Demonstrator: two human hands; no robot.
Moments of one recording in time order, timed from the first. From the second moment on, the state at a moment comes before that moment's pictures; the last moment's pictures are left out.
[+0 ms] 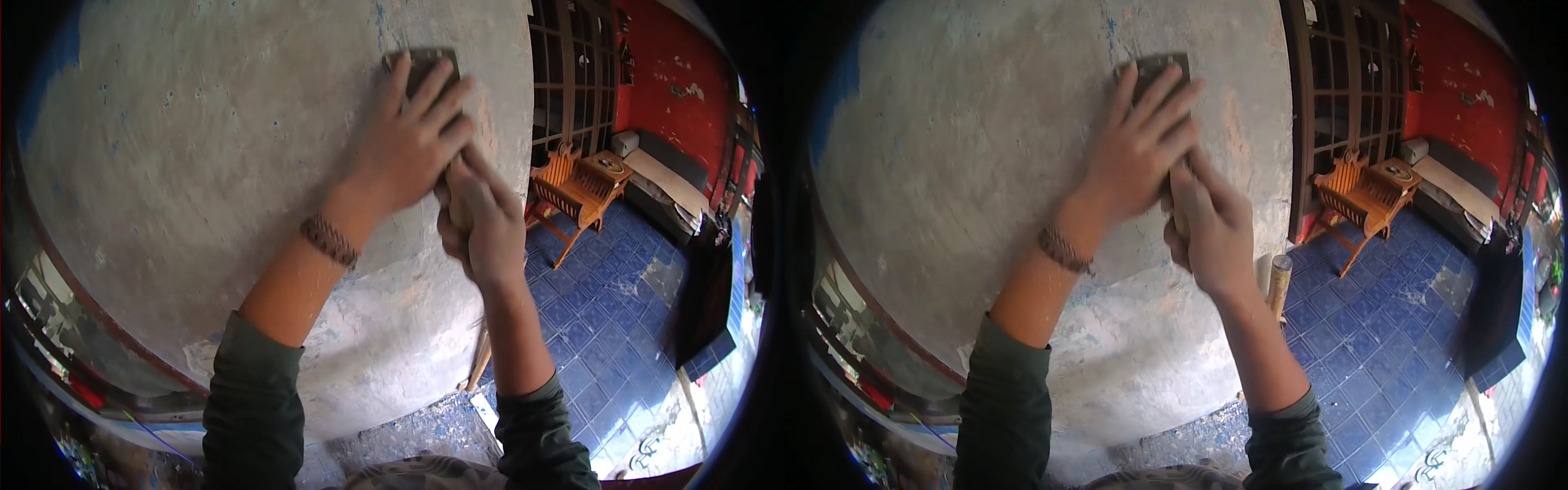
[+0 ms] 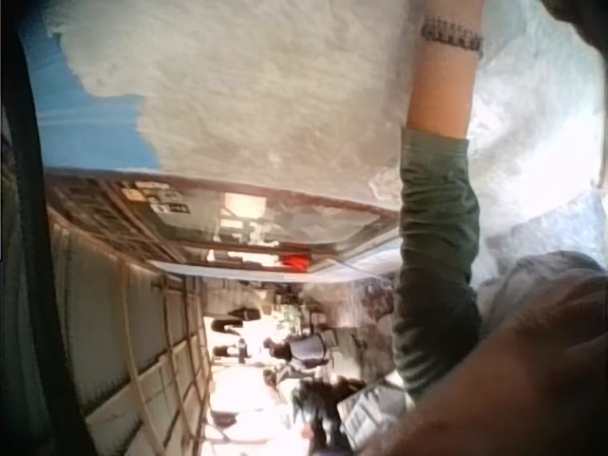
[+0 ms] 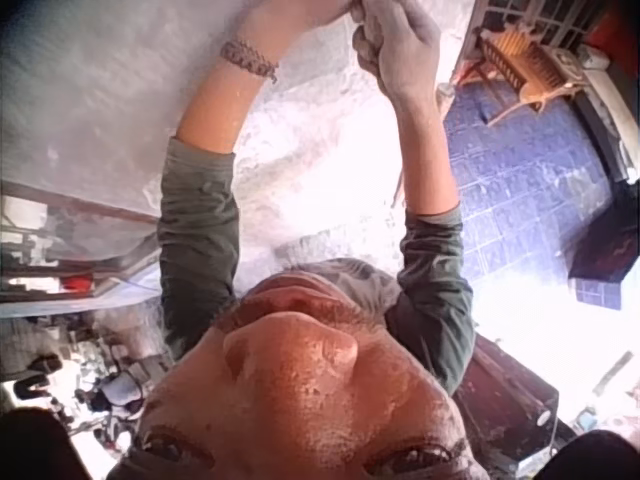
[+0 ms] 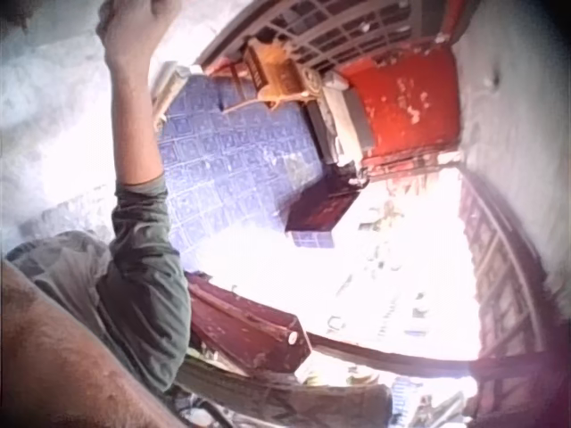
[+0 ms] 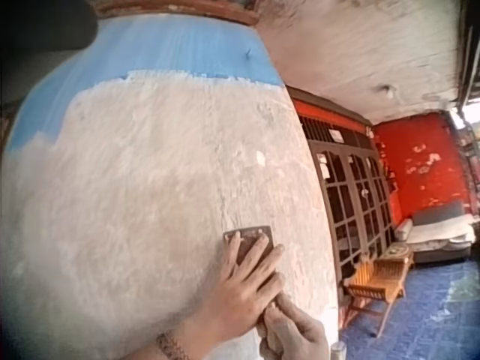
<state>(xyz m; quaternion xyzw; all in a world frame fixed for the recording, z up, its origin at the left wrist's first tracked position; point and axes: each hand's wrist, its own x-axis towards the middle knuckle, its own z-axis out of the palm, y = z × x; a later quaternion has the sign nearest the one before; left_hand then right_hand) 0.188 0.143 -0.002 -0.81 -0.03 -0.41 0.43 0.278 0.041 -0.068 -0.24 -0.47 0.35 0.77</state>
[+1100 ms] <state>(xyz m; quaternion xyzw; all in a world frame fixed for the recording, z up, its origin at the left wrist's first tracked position) 0.176 0.138 -0.009 -0.83 0.00 -0.43 0.36 0.251 0.022 -0.066 -0.27 -0.45 0.34 0.78</state>
